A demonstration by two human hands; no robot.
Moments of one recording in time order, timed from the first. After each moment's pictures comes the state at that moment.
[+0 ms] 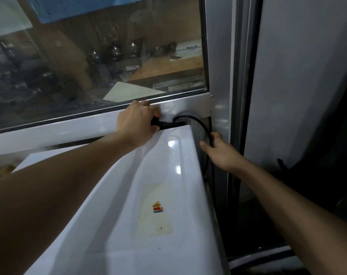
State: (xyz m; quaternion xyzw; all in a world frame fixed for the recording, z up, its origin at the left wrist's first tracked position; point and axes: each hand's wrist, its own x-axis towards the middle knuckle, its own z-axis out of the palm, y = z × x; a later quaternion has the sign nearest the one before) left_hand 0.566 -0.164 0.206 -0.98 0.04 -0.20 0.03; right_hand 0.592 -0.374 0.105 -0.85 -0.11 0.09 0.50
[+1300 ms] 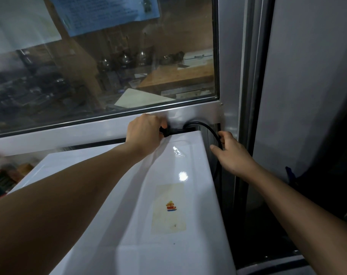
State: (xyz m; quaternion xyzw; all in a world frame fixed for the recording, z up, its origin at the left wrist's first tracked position) left_hand 0.552 -0.157 0.199 -0.98 0.01 -0.21 0.00; right_hand 0.575 -0.371 0.129 -0.88 -0.11 0.01 0.46
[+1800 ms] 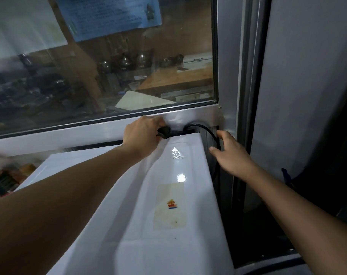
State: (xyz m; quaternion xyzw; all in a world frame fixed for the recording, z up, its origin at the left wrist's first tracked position) left_hand 0.539 -0.152 0.204 -0.98 0.02 -0.22 0.01; right_hand 0.570 -0.374 0.135 -0.89 -0.13 -0.01 0.44
